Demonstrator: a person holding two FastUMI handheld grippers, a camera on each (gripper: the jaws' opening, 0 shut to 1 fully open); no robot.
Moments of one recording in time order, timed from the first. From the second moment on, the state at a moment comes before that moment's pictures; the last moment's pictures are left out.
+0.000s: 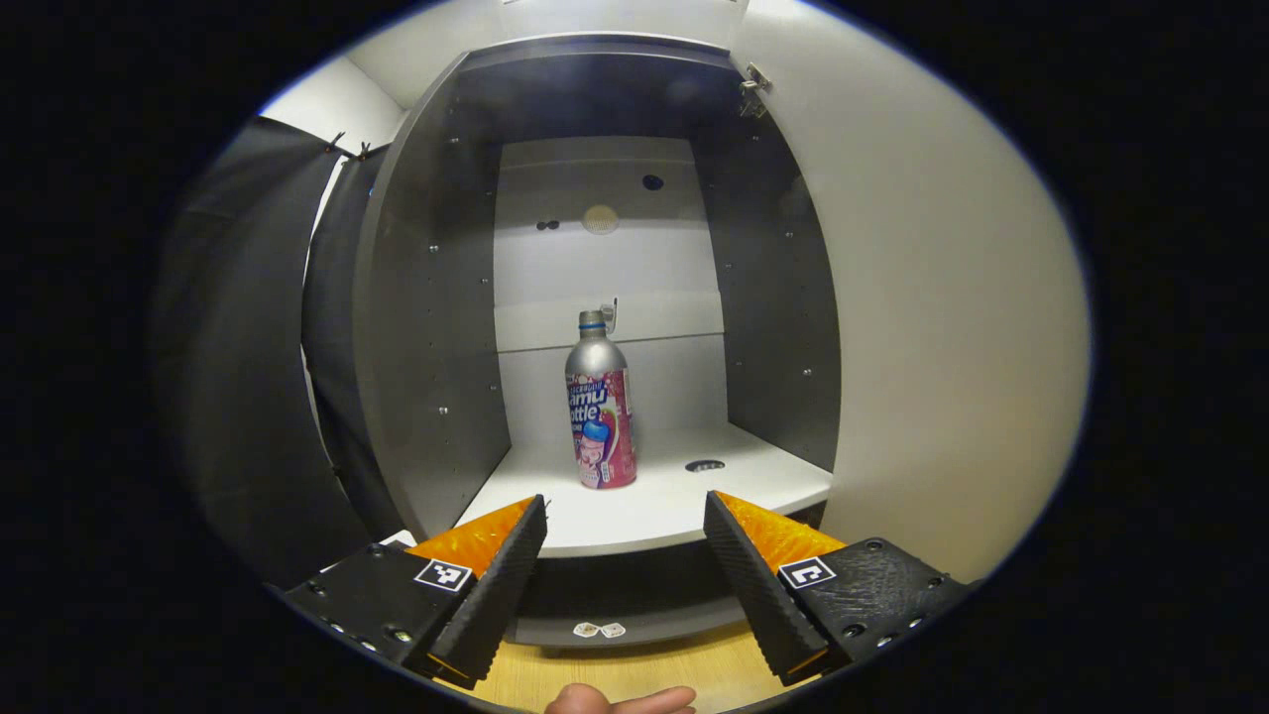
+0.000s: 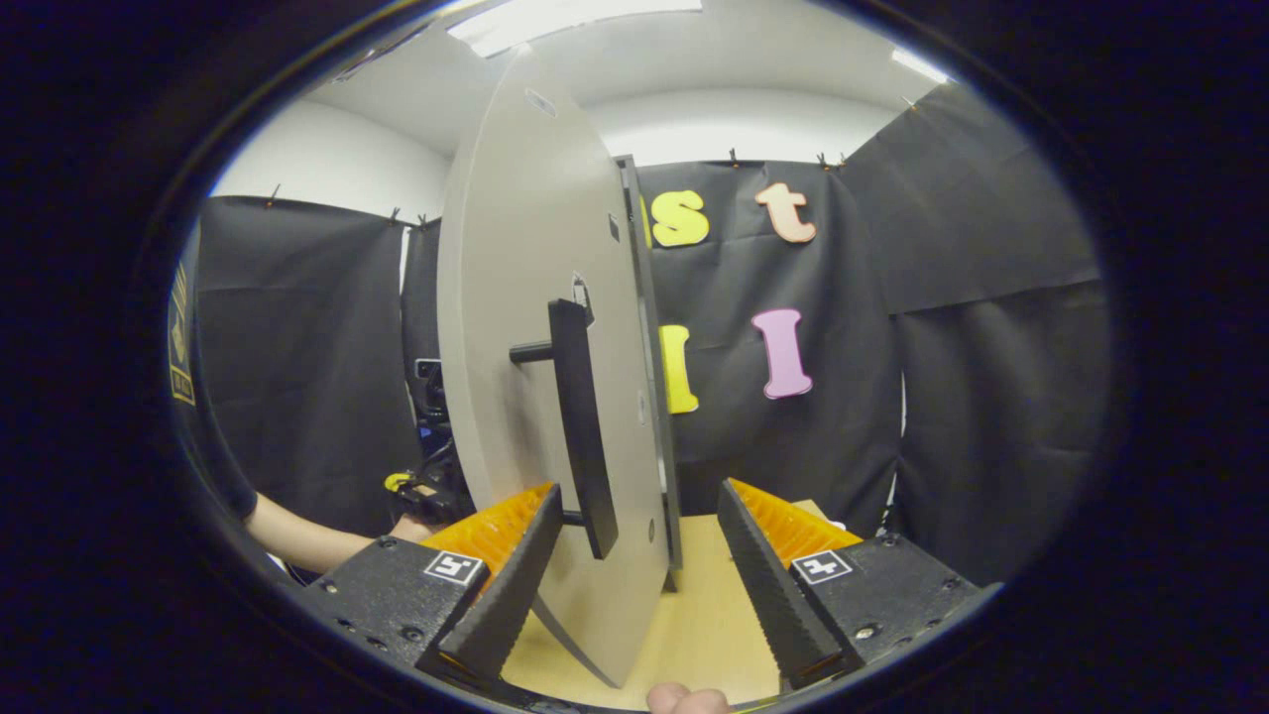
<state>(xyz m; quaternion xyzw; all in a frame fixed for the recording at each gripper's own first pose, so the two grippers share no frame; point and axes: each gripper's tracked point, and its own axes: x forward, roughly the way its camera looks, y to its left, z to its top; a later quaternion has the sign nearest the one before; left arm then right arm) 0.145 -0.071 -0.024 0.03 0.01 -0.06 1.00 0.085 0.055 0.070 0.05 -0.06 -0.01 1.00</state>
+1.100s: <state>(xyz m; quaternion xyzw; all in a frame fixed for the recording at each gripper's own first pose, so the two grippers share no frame) 0.305 -0.066 -0.006 -0.01 0.03 -0.01 1.00 0.086 -0.004 0.063 0.10 -0.06 -0.07 0.99</state>
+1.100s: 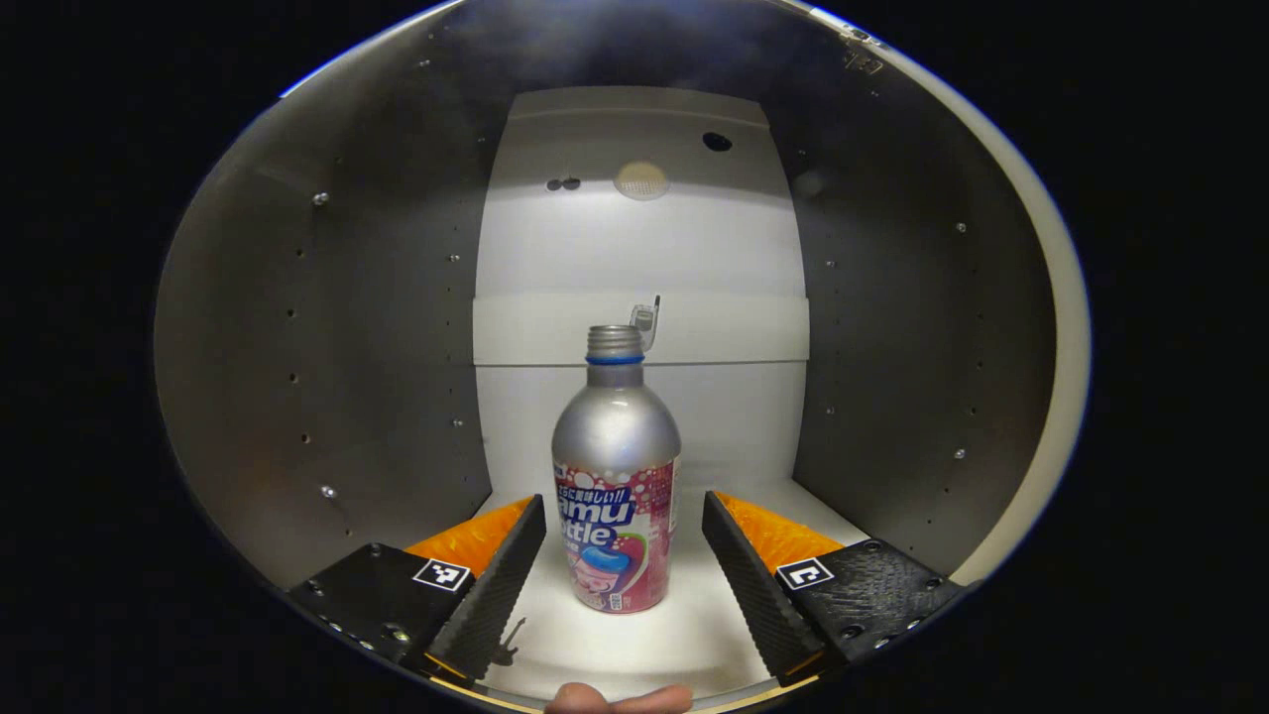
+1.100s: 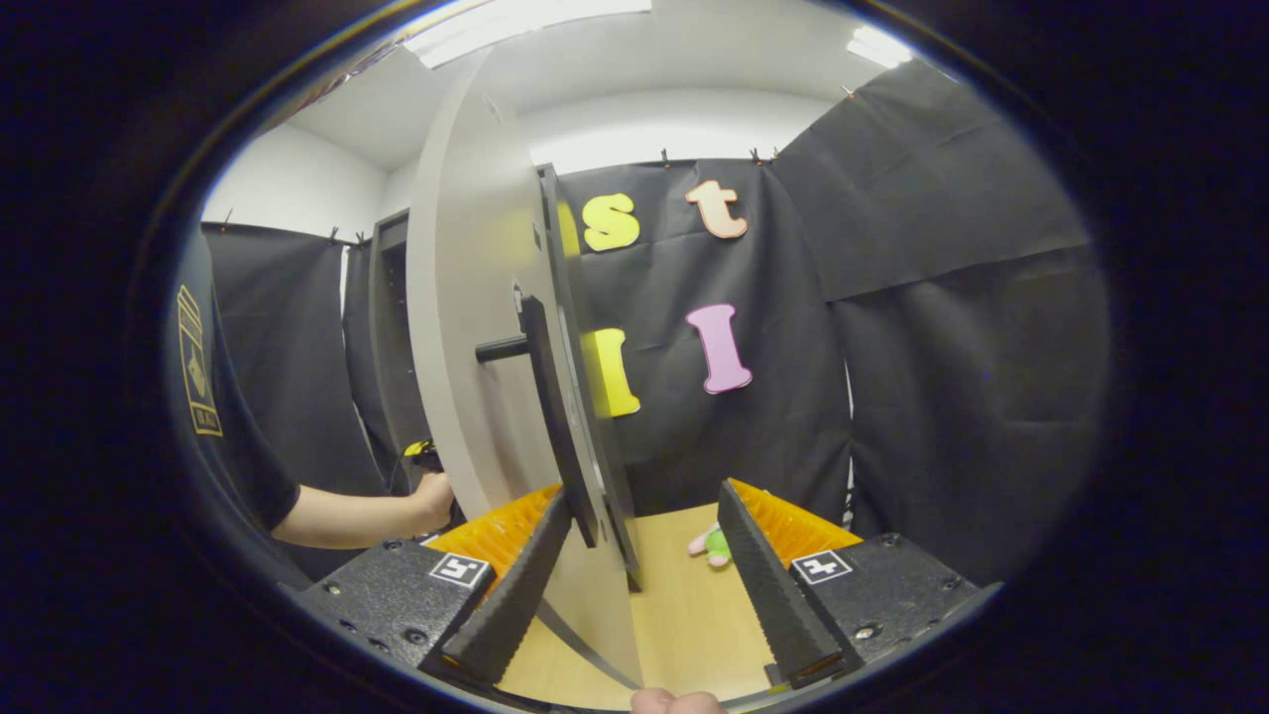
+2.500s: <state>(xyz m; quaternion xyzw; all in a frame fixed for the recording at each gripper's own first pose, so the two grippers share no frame) 0.185 -0.010 0.047 -0.03 0.00 0.02 1.00 0.096 -0.002 0.061 0.14 -0.06 0.04 0.99</state>
